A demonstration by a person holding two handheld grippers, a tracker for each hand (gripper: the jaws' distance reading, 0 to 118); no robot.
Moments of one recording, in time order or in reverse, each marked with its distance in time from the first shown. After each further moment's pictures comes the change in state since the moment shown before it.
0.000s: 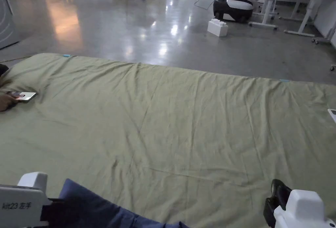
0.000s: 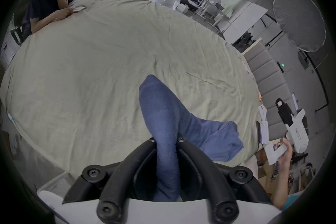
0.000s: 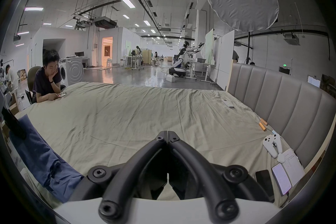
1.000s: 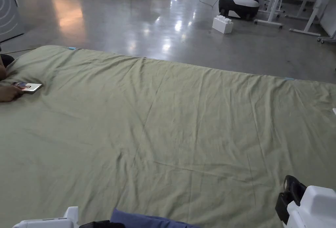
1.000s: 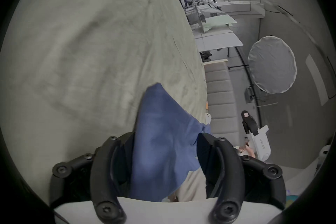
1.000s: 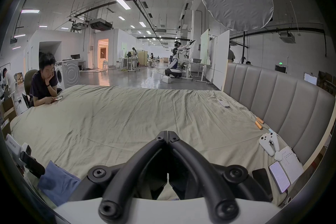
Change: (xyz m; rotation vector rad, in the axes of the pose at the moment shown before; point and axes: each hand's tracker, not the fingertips) left arm -0.113 -0.067 -0.156 -0.094 -0.617 0.360; right arm 0.008 0.002 0.005 0.008 -0.037 -0.020
